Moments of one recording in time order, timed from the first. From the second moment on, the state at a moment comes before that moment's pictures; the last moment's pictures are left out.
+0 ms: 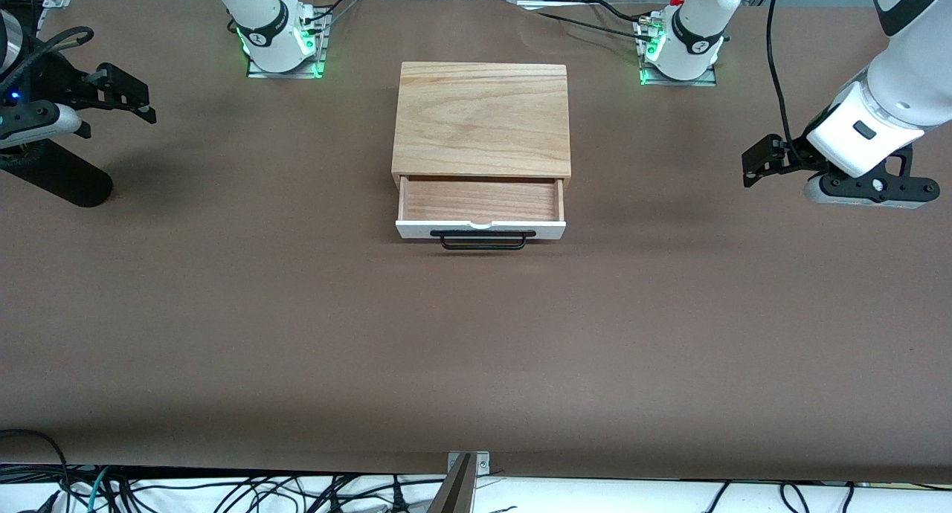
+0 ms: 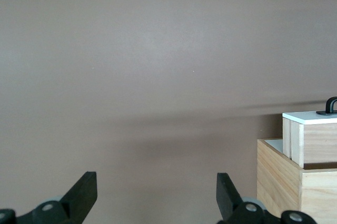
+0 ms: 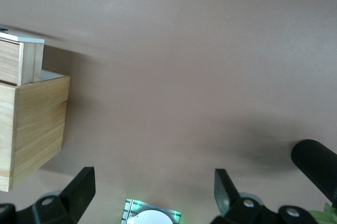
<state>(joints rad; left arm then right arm) -0.03 0.07 -0.12 -1.57 0.00 1.61 -0.11 0.20 -0.03 -0.15 -1.57 0.04 1.44 -0.17</state>
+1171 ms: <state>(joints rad) -0.05 0.13 -0.17 -1.57 -0.11 1.62 -0.11 0.22 0.12 -0.11 -1.59 0.35 1.46 -0.17</state>
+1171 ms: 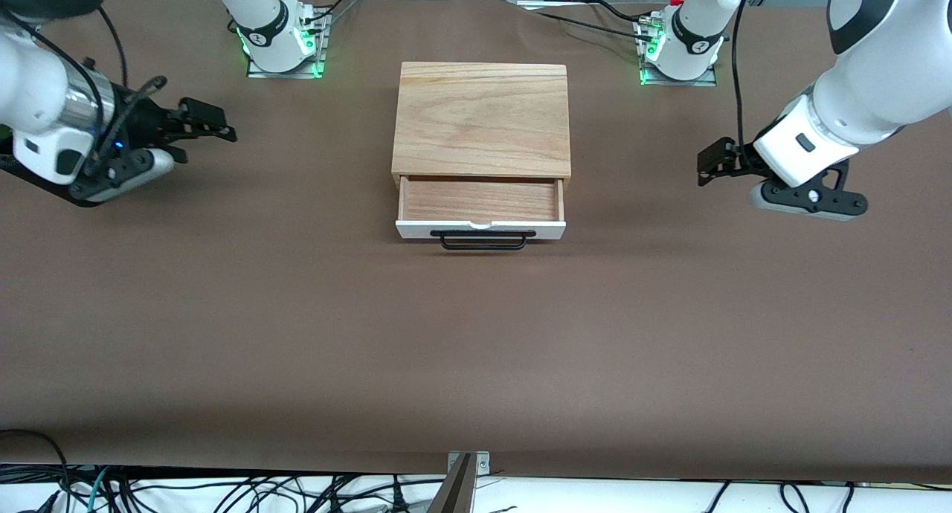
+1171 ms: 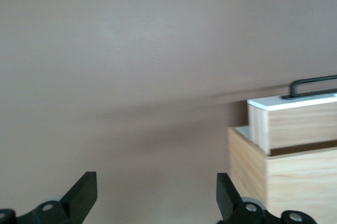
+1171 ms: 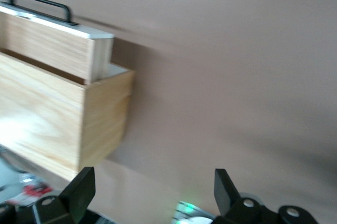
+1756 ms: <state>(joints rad) -0.27 0.34 -0.18 -1.57 -0.26 1.99 -0.11 0.27 0.40 -0.11 -1.59 0.73 1.55 -0.17</state>
